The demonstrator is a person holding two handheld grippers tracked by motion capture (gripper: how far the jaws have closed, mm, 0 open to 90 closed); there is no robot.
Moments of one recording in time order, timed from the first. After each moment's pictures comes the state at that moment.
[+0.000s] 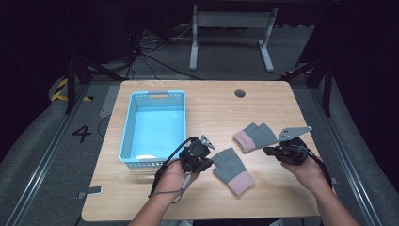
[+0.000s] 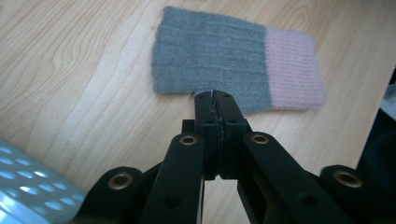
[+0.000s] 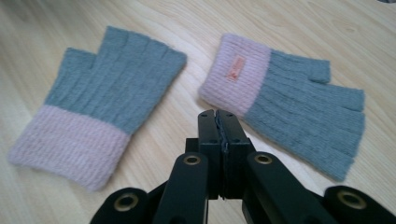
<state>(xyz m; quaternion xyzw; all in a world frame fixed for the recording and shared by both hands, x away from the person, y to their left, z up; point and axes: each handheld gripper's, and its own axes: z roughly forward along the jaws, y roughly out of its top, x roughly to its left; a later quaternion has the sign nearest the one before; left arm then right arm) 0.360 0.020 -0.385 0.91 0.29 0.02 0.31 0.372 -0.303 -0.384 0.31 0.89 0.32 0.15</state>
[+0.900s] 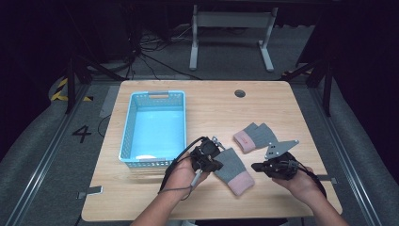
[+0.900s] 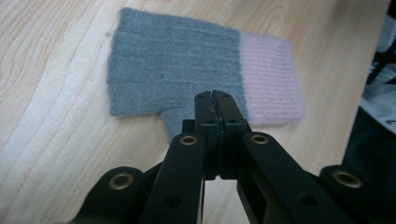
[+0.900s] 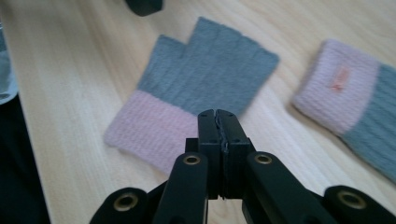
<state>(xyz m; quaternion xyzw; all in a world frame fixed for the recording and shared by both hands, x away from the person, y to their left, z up) 0.372 -0.009 -0.399 0.92 0.27 -0.03 0.30 0.339 -0.266 -0.393 0.23 0.91 0.32 0.09</state>
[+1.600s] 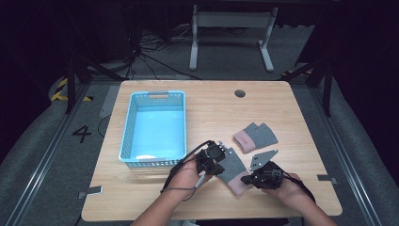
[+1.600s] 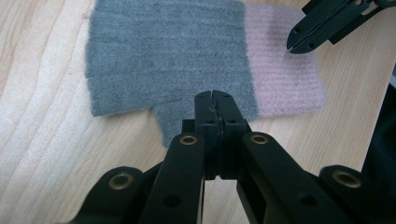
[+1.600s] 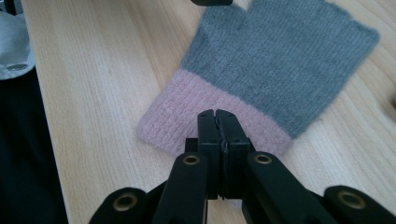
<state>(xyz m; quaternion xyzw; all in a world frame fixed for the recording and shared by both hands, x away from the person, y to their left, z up) 0.372 -0.024 -0.414 0.94 0.24 -0.03 0.25 0.331 -0.236 -0.426 0.20 0.94 0.28 0.04</state>
